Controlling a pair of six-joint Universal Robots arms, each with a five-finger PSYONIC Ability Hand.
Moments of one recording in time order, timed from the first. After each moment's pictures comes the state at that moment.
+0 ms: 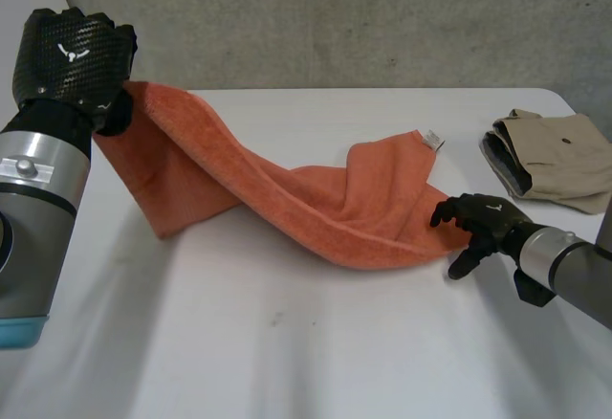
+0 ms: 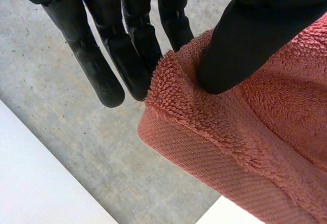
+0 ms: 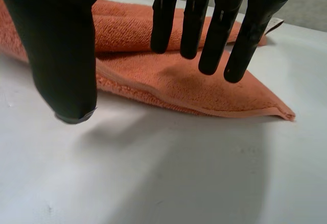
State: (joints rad) left arm 4.37 -1.54 -1.76 3.61 -1.60 3.62; right arm 1.66 -1.03 1.61 -0.06 1.10 2.94; left_hand 1.13 1.20 1.19 1.20 0.98; right_hand 0.42 0.49 0.50 0.50 0.30
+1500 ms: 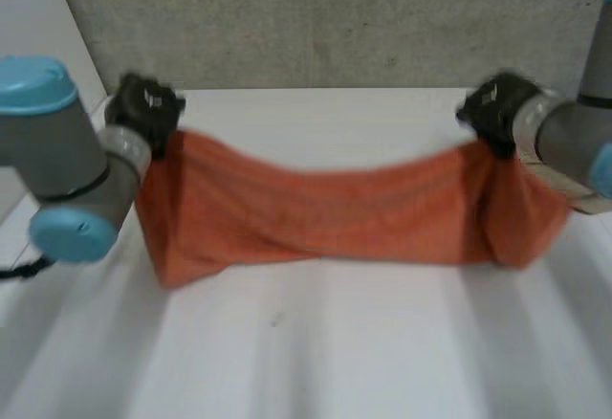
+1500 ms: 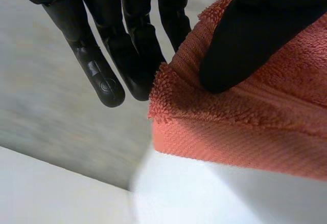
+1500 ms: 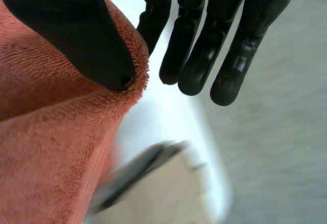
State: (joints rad) left arm 4.37 -2.10 -1.21 3.28 -1.63 3.91; right arm 1.86 -0.92 0.77 0.49 1.48 2.23; left_hand 1.13 1.20 1.19 1.20 0.98; right_hand 0.99 1.18 1.18 1.19 1.00
